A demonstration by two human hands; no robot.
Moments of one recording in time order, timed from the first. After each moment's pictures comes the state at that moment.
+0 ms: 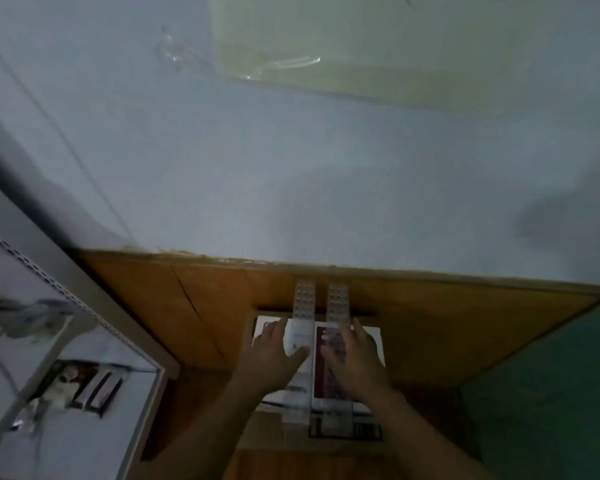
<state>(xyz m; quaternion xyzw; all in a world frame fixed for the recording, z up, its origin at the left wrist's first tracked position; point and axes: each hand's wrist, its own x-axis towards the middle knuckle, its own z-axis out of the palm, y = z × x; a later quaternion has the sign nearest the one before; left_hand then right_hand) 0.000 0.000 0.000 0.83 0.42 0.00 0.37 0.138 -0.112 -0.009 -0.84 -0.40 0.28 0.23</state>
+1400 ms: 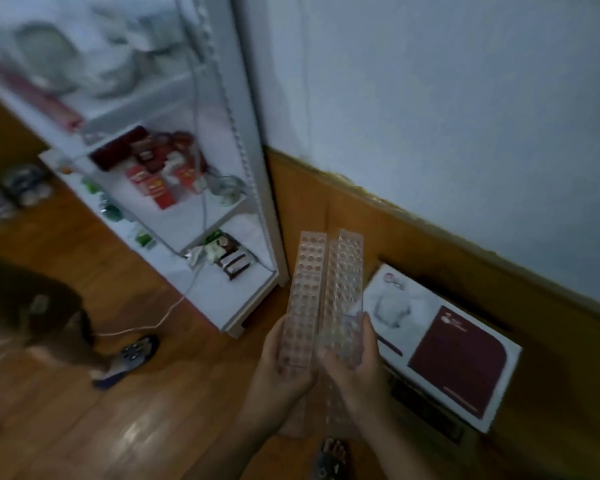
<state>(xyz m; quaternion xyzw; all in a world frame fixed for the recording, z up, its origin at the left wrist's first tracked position) -0.155 -0.144 0.026 0.45 0.54 0.38 0.60 -0.013 -0.145 -0.004 -0.62 -0.39 0.54 0.42</state>
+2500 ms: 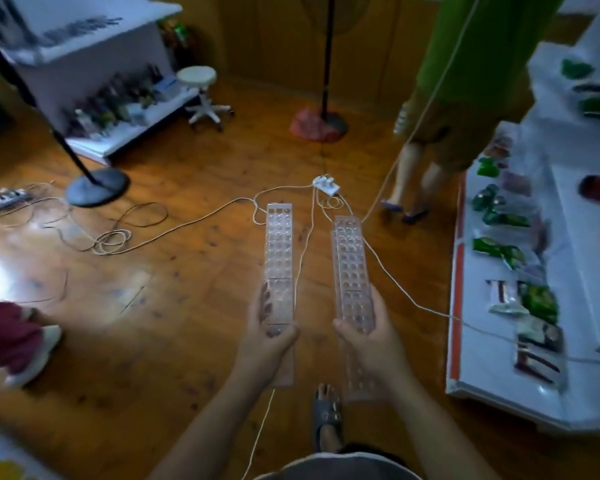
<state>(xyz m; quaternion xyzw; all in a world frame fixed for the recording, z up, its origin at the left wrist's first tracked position) -0.561 -0.469 0.028 0.01 0.77 0.62 0.16 -0.510 -0.298 0.026 -0.24 -0.74 0.63 0.02</state>
